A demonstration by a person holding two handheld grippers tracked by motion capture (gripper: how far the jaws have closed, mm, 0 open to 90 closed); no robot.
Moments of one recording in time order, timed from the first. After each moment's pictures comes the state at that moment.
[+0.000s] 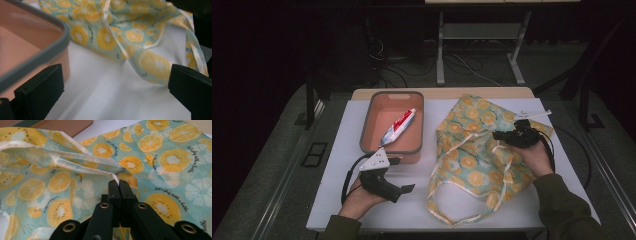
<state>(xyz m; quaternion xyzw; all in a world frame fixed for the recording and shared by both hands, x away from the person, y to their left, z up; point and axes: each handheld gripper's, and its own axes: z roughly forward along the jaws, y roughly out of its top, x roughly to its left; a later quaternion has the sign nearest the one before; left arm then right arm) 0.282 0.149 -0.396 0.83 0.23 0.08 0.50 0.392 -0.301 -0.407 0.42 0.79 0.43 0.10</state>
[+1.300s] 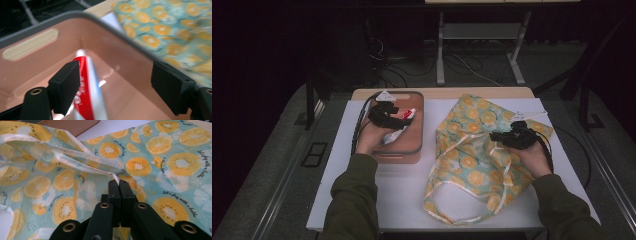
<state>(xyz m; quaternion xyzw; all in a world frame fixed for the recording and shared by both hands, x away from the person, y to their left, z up) 0.461 0.147 -0.379 0.83 0.35 0.15 0.42 0.389 -0.292 -0.406 0.40 0.80 0.43 0.10</state>
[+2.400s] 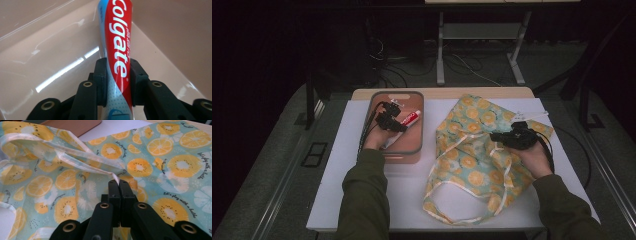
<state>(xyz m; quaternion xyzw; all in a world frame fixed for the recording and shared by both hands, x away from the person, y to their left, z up) 0.483 0.136 -0.419 0.87 0.41 0.10 0.28 0.386 -0.293 -0.404 0.39 0.81 0.43 0.11</state>
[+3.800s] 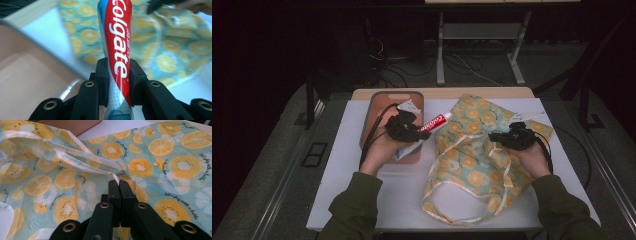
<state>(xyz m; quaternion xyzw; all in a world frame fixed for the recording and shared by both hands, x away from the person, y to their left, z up) 0.373 0.073 -0.337 0.88 0.25 0.06 0.40 0.385 -0.288 -0.404 0.39 0.81 0.43 0.11</state>
